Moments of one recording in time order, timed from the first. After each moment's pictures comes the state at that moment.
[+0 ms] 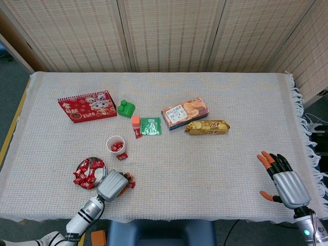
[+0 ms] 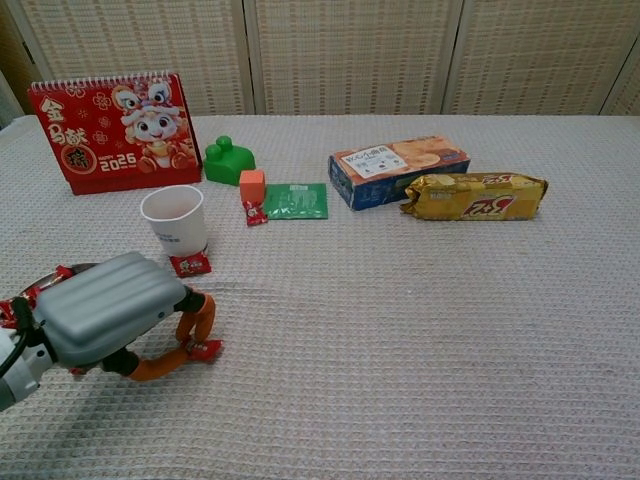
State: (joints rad) left arm -0.50 -1.71 0.06 -1.30 1.60 1.16 0.42; right arm 0.13 -1.05 -0.04 -1.68 -1.60 1.36 -0.02
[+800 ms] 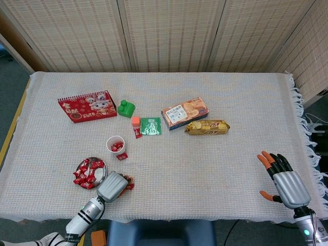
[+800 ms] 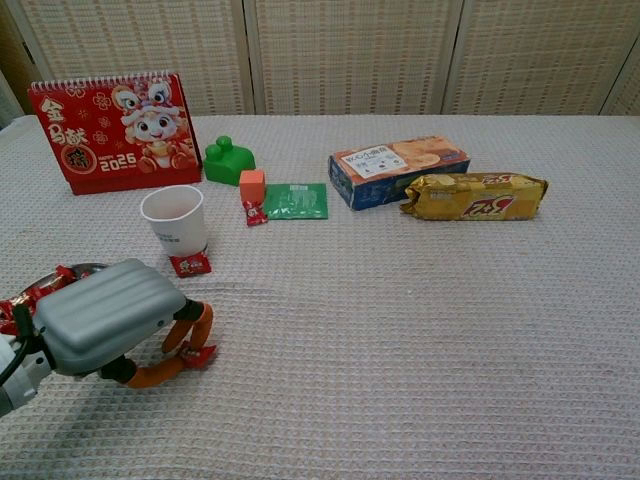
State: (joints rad) left arm -0.49 -1.70 0.06 -1.30 1.60 1.14 0.45; right arm 0.12 -1.05 -0.04 -1.69 -1.60 1.36 -0.02
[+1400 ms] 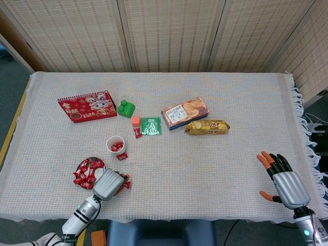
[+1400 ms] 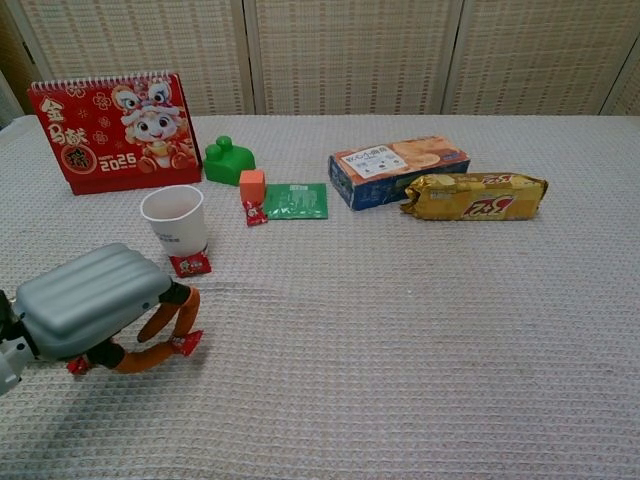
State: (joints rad) left arm -0.48 -1.66 0.05 -1.34 1.61 1.19 0.43; right arm 0.12 -1.05 -0.04 -1.69 -1.60 1.36 -0.02
